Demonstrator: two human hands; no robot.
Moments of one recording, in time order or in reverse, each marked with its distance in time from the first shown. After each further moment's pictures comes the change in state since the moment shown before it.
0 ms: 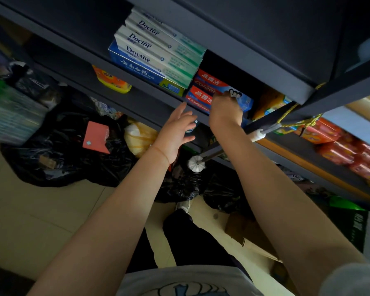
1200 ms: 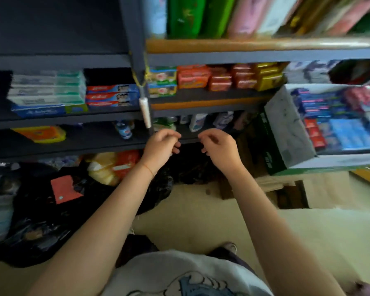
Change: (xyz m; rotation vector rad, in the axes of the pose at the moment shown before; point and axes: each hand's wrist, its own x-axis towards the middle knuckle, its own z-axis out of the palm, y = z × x) left_hand -0.170 -0.089 0.149 0.762 -0.293 0.182; right_hand -0.317 0.204 0.052 1.243 0.306 0.392
